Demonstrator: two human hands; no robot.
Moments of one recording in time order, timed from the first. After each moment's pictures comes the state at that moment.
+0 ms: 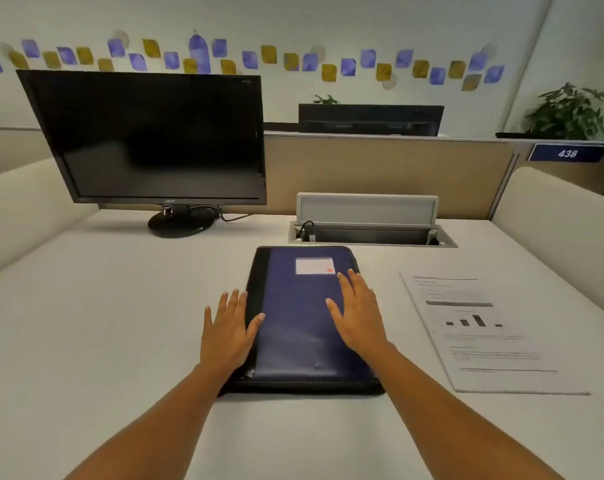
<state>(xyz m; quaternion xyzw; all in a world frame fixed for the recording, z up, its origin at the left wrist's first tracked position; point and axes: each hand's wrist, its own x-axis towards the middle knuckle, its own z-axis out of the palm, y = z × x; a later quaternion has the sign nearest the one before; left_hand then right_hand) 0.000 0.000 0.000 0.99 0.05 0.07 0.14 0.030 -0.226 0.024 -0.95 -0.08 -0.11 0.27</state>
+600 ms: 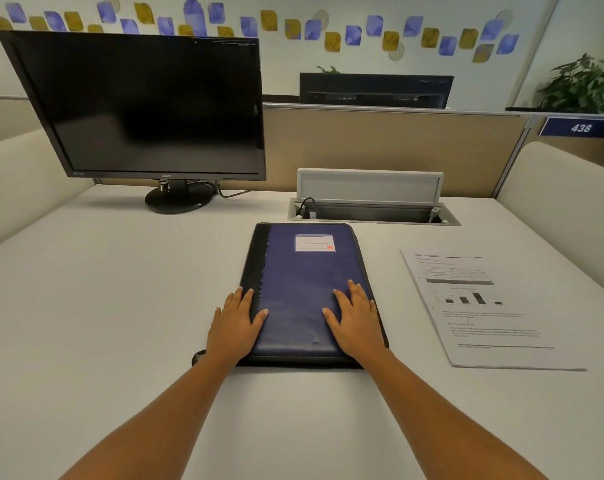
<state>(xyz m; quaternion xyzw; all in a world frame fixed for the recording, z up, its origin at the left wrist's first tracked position) -0.009 -0.012 -0.019 0.98 0.07 0.02 0.20 0.010 -0.229 -0.019 -0.97 -0.06 -0.04 0.22</state>
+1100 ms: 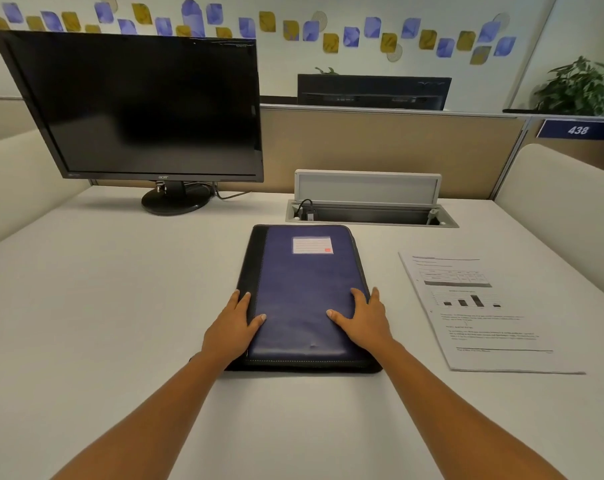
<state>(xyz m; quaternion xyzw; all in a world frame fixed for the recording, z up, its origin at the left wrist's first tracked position) -0.007 -0.011 -0.012 0.97 0.06 -0.02 0.24 0.013 -0.244 0.004 -0.95 0.04 0.04 0.30</state>
